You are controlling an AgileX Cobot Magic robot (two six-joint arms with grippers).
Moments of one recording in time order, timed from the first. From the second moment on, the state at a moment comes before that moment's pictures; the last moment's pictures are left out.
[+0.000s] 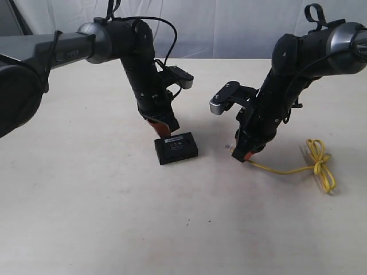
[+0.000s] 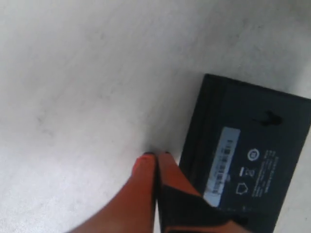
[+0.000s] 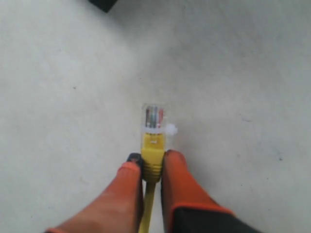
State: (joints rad) left arm -0.46 2.43 -1.99 -0.30 1.21 0.65; right arm 0.34 2.02 -1.27 0.32 0.86 -0.88
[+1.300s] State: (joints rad) left arm -0.33 2.32 -1.80 -0.63 1.15 0.87; right arm 0.56 2.02 -1.40 0.27 1.08 -0.37
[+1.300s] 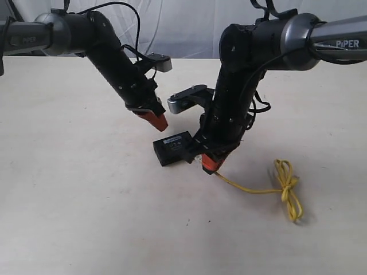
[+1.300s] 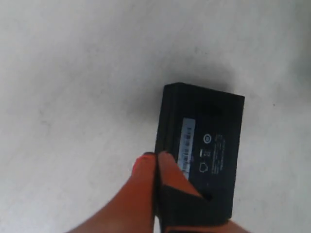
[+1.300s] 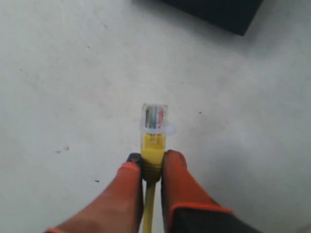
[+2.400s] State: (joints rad) left arm -0.28 2.42 -1.79 -0.77 1.11 0.88; right arm 0.61 2.14 -1.50 0.21 1.00 -0.21
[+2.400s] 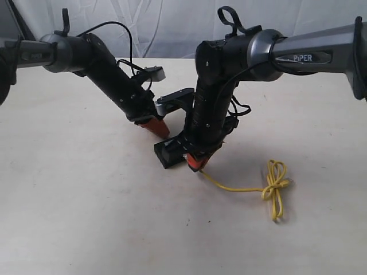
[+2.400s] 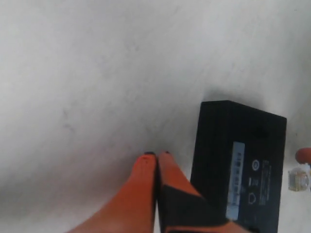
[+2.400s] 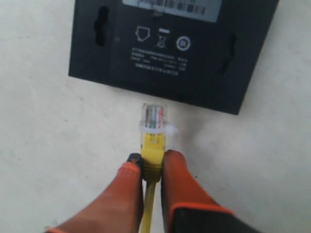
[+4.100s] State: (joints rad) left arm -0.29 2.43 -1.79 -0.80 1.11 0.87; right arm 0.59 2.17 -1.50 0.17 0.95 -0.23
